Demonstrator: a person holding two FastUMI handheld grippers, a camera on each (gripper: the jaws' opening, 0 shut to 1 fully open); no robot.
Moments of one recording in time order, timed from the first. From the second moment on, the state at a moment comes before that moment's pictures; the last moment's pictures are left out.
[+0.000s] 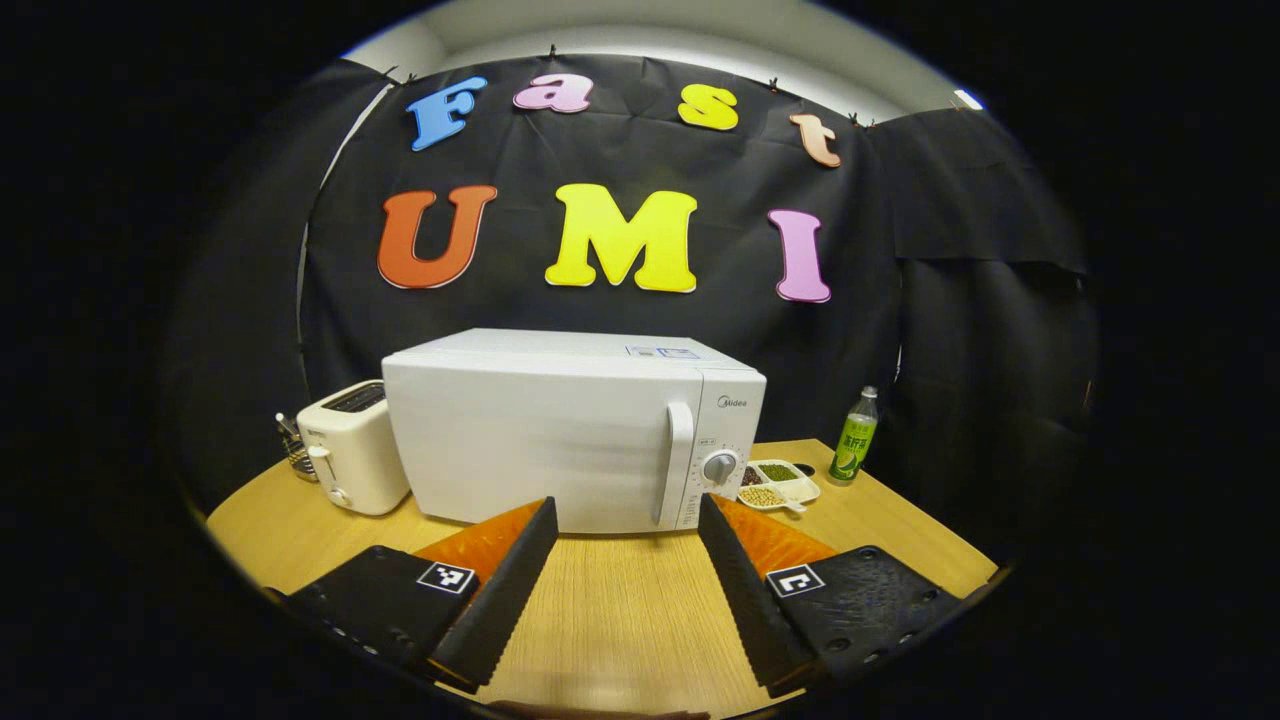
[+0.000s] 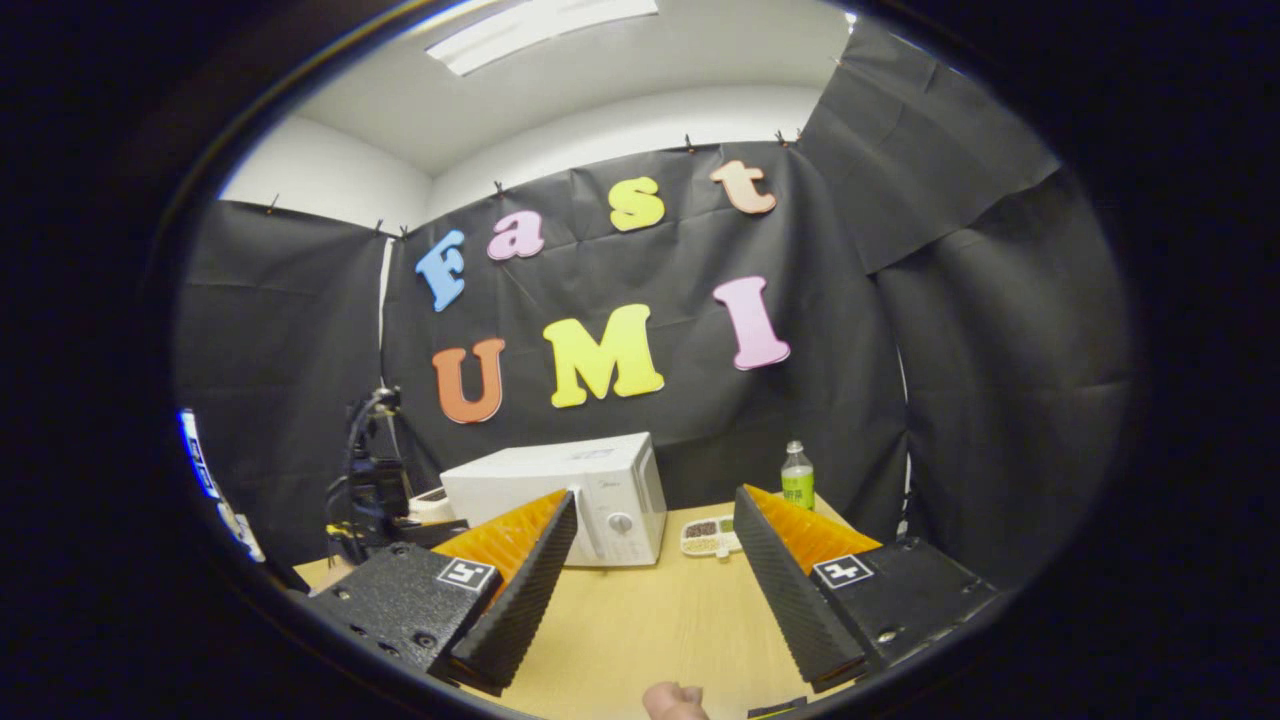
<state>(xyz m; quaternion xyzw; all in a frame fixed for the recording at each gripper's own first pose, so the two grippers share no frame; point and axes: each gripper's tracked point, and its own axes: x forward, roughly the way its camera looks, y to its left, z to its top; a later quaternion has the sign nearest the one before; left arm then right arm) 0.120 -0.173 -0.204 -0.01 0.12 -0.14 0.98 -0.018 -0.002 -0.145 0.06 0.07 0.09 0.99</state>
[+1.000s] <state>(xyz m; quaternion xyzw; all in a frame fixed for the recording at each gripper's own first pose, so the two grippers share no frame) -0.078 -0.075 -0.042 0.01 0.02 -0.05 1.00 -0.072 0.053 -0.044 0.05 0.04 0.13 0.99</state>
